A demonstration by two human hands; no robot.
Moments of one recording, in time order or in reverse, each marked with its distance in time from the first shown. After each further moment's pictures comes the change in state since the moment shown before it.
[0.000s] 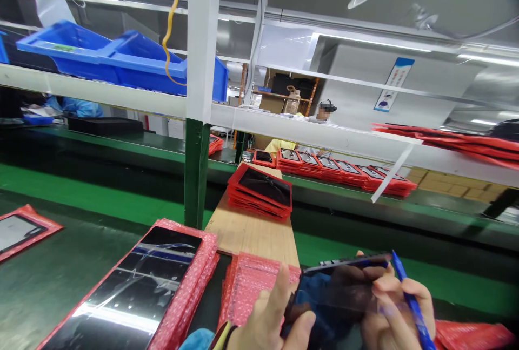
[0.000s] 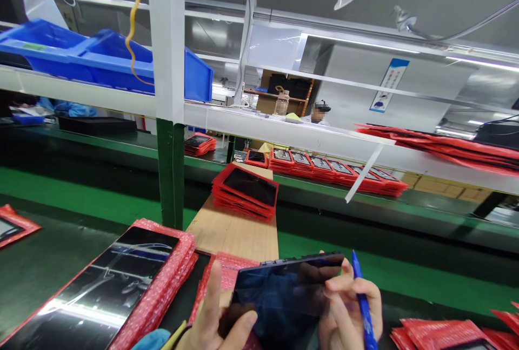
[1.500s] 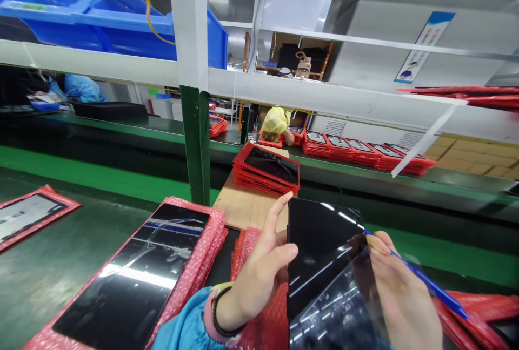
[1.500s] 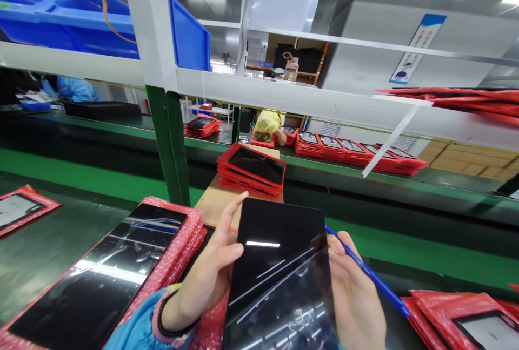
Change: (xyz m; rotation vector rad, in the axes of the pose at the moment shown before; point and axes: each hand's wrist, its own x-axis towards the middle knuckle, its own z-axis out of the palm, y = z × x) left_hand 0.061 0.045 -0.019 -0.931 -0.138 -0.255; right_hand 0.010 -0.029 0.030 0.160 0.217 0.874
